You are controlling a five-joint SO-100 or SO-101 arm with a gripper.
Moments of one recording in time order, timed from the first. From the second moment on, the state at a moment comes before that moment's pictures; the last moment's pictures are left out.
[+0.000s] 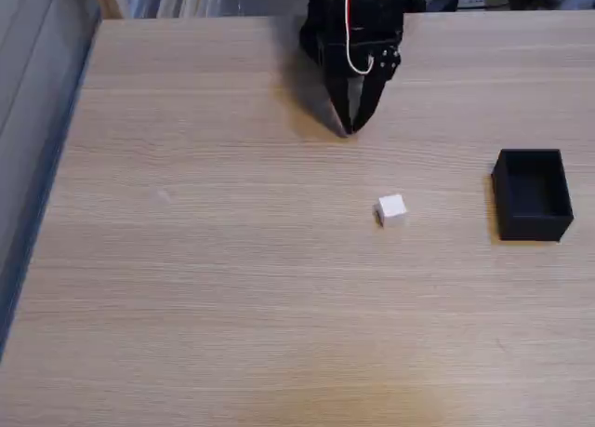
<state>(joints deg) -2.5 181.3 170.5 73.9 -95.3</state>
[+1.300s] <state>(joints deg) -4.8 125.4 141.9 47.9 -87.8</state>
